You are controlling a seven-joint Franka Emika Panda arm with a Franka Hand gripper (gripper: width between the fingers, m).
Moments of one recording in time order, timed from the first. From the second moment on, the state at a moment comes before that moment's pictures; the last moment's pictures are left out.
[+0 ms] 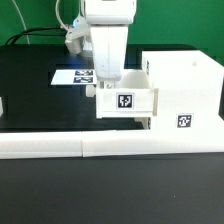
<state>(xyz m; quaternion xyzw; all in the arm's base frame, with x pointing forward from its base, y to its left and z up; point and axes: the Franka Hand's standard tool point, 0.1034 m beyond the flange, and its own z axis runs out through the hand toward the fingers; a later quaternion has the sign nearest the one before) 0.549 -0.007 0.056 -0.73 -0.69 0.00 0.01</state>
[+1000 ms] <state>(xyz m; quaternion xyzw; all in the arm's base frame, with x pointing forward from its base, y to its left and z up) 0.549 -0.002 0.056 -0.72 -0.70 0.00 0.01</state>
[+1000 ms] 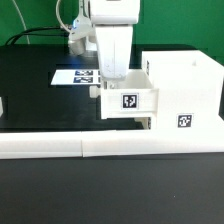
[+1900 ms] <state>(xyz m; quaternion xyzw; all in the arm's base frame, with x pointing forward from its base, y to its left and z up) 0.551 0.004 0.056 -0.70 -0.71 0.00 0.00</state>
